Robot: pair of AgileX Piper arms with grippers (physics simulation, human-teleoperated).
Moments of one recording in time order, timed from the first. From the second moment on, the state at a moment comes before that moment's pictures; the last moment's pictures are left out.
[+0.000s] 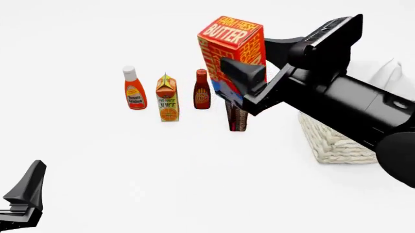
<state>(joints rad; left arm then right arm) 0.00 0.00 0.00 0.00 0.00 0.74 1.09 -0.80 -0.23 -0.13</state>
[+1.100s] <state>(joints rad) 0.00 0.00 0.00 0.00 0.00 0.50 0.96 -0.72 -0.38 0.02</state>
